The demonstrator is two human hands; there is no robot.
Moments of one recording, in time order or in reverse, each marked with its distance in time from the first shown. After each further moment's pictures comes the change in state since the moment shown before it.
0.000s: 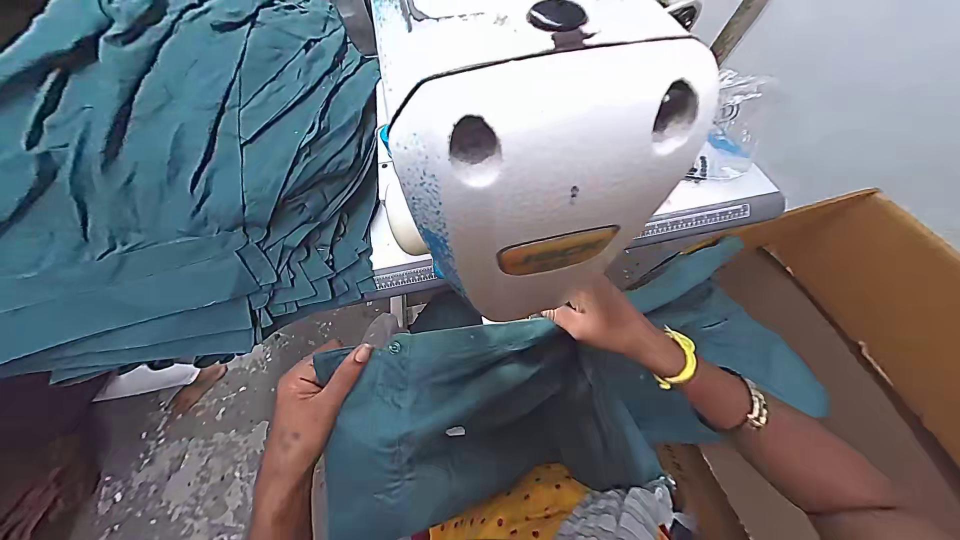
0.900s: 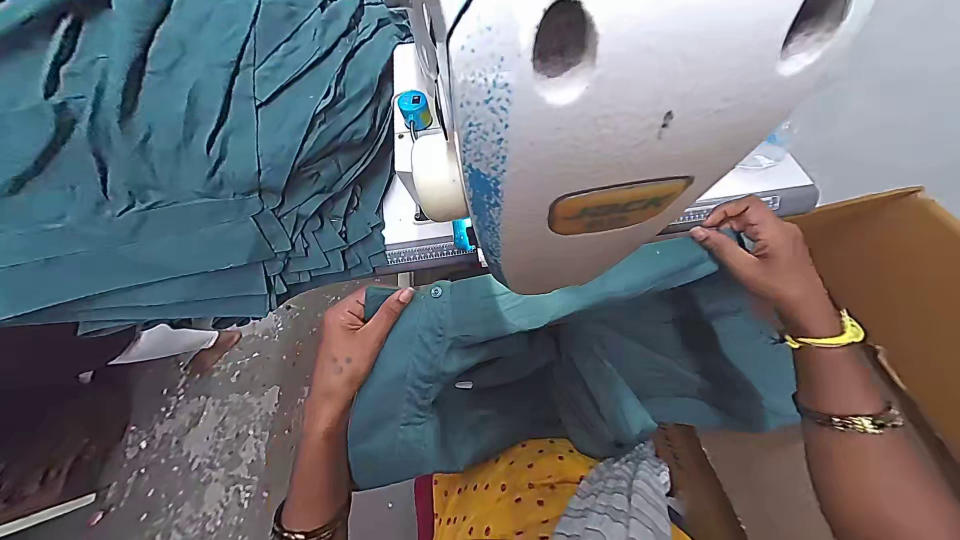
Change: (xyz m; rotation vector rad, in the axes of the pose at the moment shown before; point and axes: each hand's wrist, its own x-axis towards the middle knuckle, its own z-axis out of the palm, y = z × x) left_hand 0.023 0.008 0.021 0.107 -0.061 -0.042; right_hand -0.069 0.094 -0.125 -0.369 0.270 0.150
